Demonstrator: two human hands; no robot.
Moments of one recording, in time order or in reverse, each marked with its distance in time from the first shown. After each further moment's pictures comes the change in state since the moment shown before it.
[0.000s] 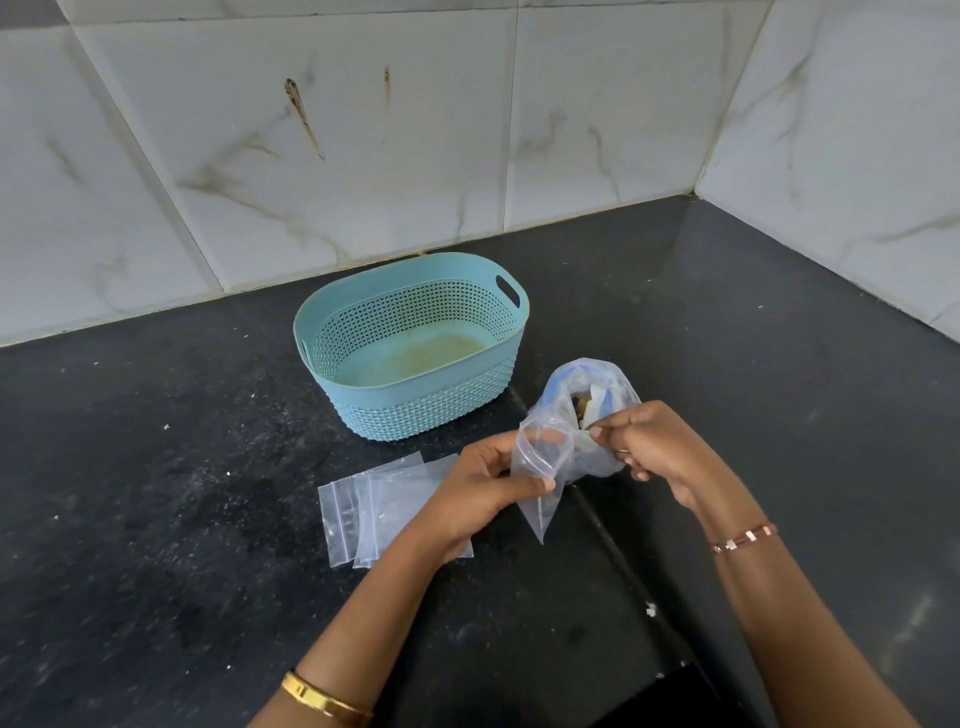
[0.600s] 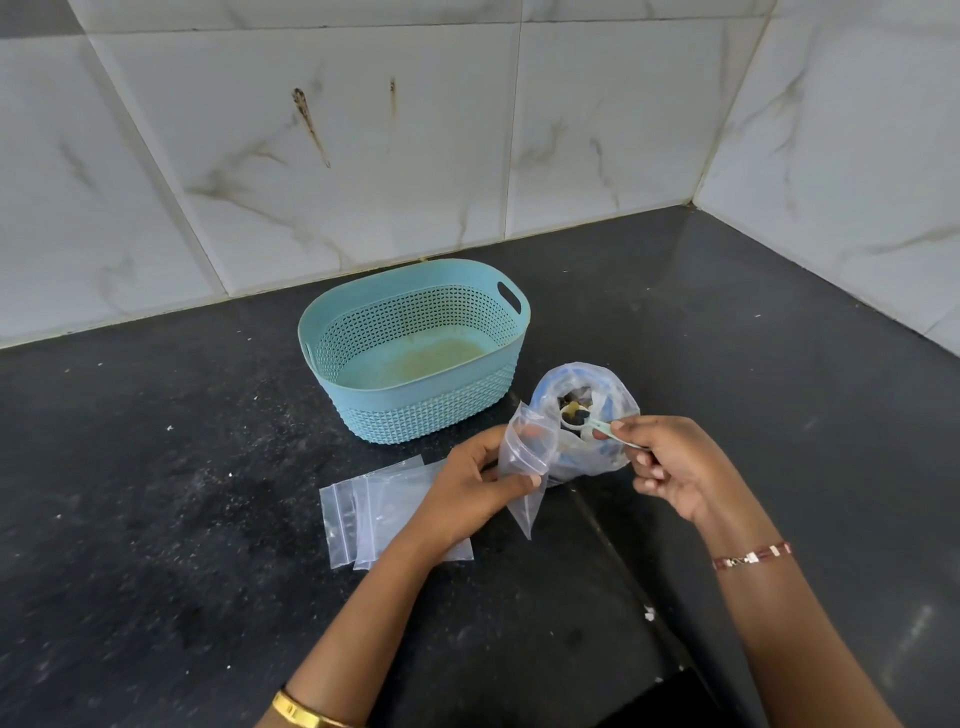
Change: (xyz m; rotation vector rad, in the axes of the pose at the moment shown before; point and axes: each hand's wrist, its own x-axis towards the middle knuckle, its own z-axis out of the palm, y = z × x) left_hand -0.004 0.003 -0.003 0.128 0.108 0.066; right_hand -0.002 0.012 -0.004 0.427 0.045 0.109
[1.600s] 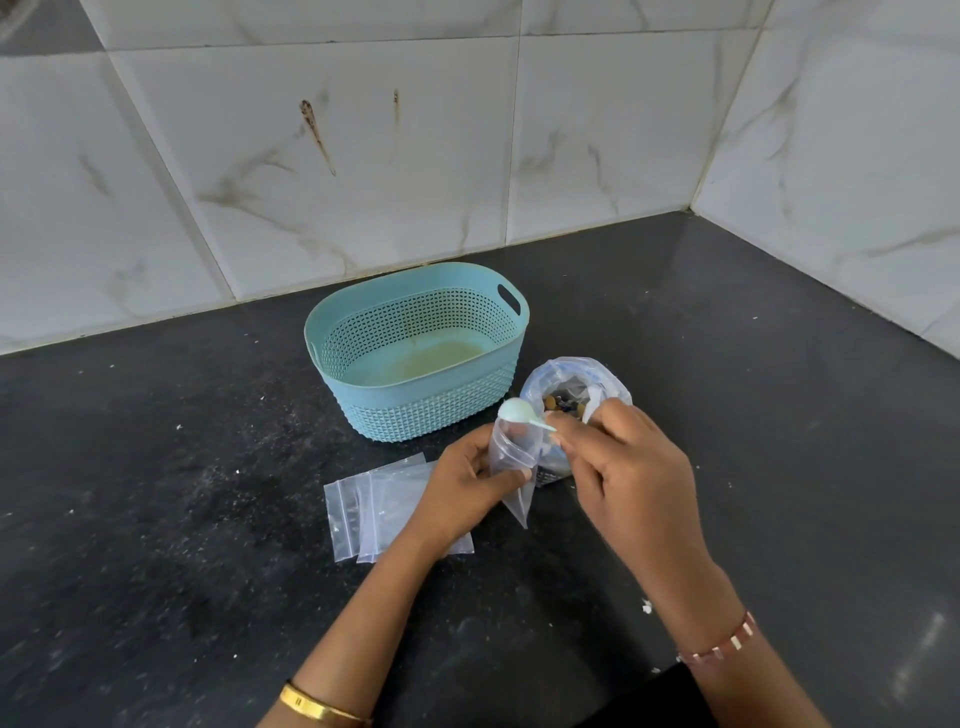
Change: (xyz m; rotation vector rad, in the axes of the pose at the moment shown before) left_hand 0.001 -0.015 -0.004 0.036 0.078 0.052; right_hand -0.062 0.016 0.037 -0.903 0.468 -1.358
